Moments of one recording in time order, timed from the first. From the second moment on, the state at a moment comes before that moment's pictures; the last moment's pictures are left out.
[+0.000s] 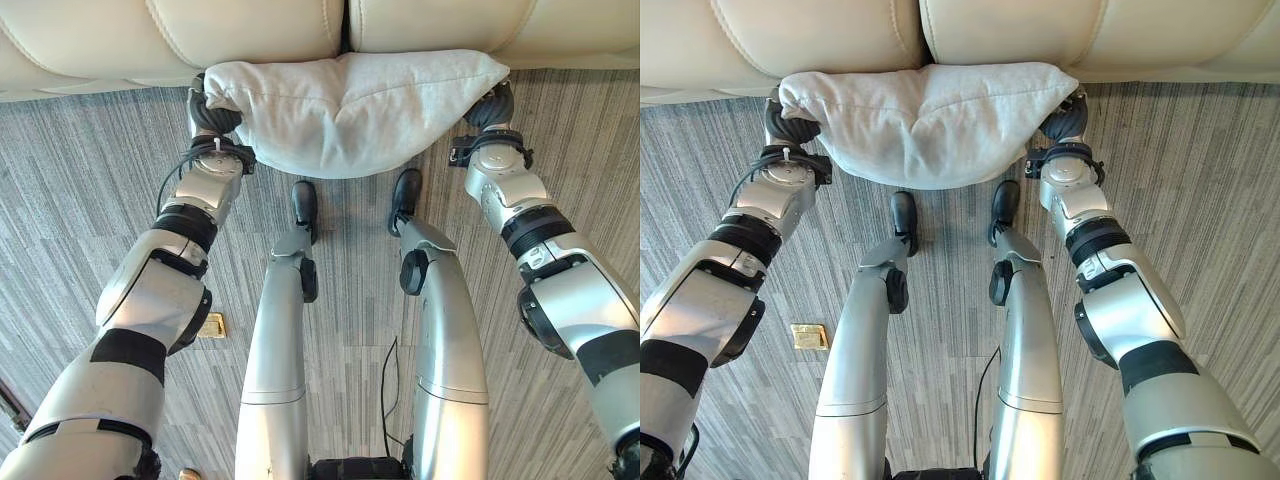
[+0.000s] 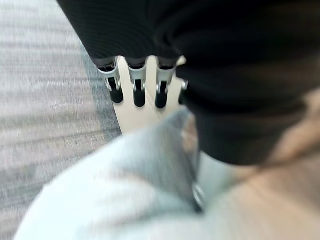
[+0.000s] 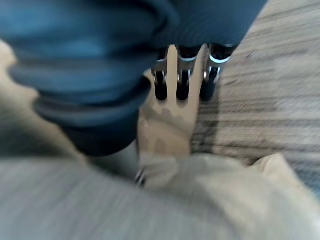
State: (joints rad) left arm -1.26 0.47 -0.50 1.05 -0.55 0.00 0.48; right arm -1.28 -0.42 0.45 1.01 0.57 -0.05 -0.47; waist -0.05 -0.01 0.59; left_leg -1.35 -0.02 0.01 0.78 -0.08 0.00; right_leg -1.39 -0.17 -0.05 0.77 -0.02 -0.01
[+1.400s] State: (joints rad) left arm 0.08 0.31 -0.22 0.16 -0.41 0.07 0.39; right arm 0.05 -0.27 0.22 0.18 0.30 0.03 -0.26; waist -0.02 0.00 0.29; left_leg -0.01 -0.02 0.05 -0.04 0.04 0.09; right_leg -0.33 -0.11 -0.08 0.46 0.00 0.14
